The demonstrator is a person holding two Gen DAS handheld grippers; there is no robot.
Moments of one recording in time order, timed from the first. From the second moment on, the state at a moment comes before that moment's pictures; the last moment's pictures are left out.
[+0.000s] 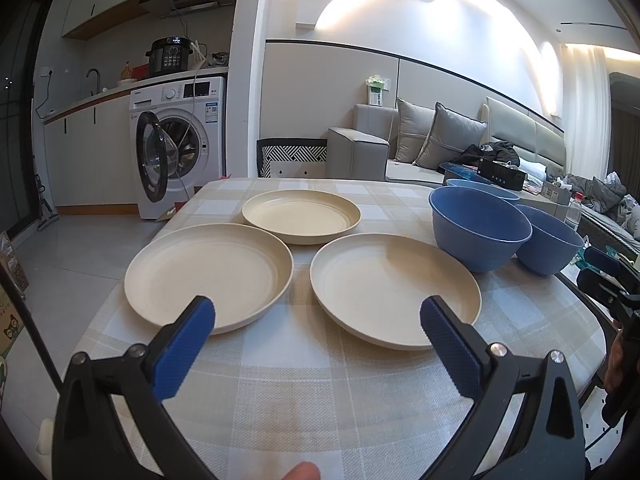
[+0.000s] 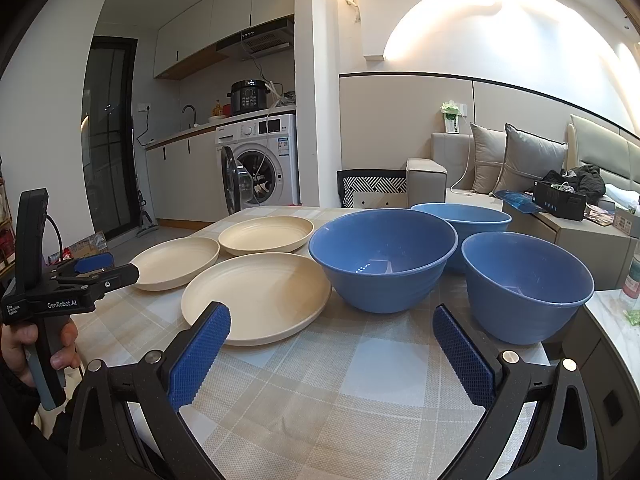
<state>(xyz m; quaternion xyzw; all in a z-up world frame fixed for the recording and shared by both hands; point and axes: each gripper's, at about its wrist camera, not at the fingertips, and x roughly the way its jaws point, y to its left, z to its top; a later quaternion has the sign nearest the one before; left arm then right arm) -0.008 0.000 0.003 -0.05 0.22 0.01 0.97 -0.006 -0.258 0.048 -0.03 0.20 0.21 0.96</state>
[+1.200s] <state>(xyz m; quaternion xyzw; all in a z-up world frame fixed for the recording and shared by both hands) -0.014 0.002 0.012 -0.05 0.21 0.01 0.98 -0.008 -0.257 0.052 -0.03 0.20 0.21 0.96</state>
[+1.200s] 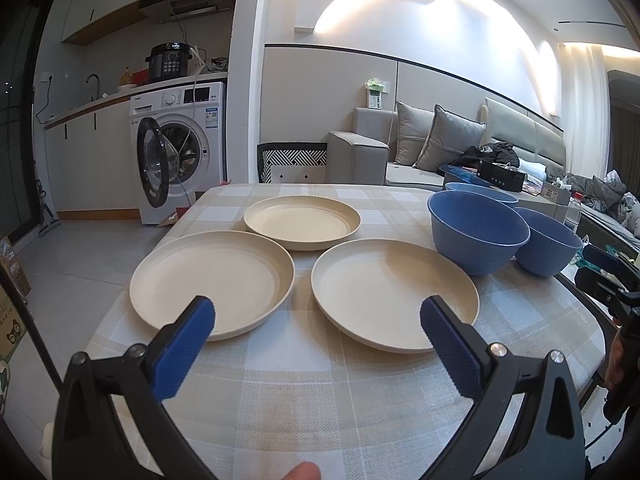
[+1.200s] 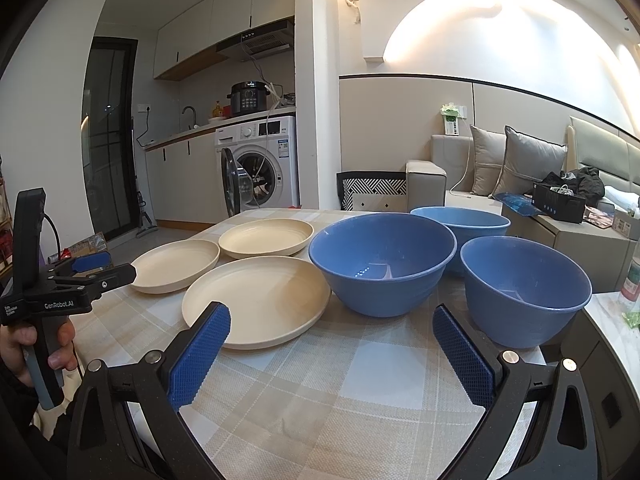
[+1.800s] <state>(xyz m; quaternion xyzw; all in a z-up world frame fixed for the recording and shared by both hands) -0.005 0.019 0.041 -0.05 0.22 0.03 0.97 0.012 -0.252 0.087 -0.01 0.21 0.23 0.95</state>
